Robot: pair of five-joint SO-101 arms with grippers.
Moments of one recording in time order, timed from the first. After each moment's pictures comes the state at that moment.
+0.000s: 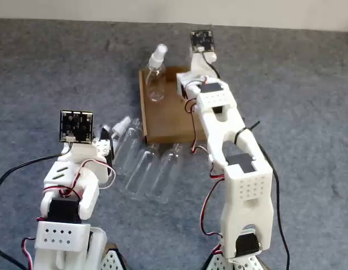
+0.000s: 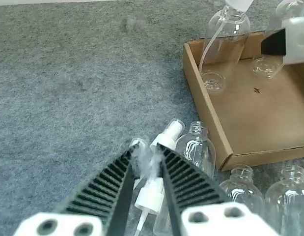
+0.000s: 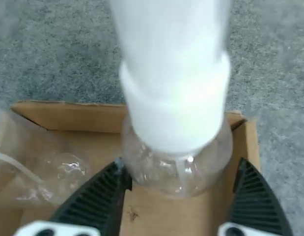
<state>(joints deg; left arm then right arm) -2.8 -77.4 74.0 42.0 4.8 -16.8 33.0 -15.2 30.6 -2.5</state>
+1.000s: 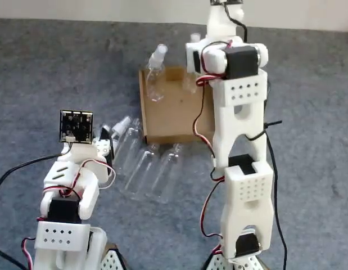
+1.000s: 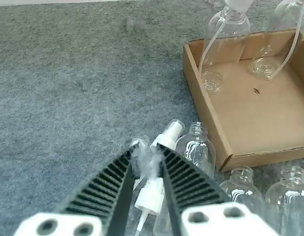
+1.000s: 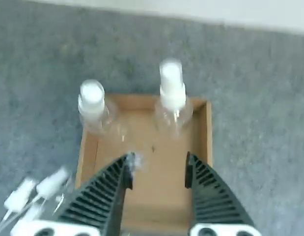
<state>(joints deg) -2.8 -77.4 74.0 41.8 4.8 -17.3 30.3 -76.0 100.3 -4.2</state>
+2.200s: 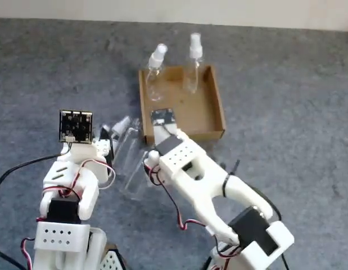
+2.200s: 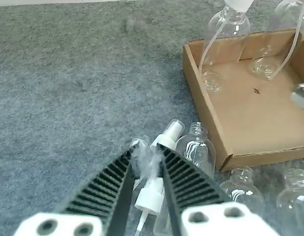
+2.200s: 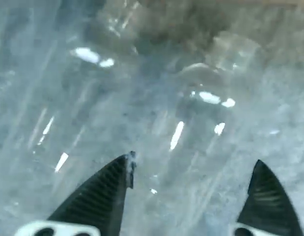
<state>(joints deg) -2.8 -77.4 74.0 41.8 4.8 -43.3 -3.7 30.4 64.4 -26.8</state>
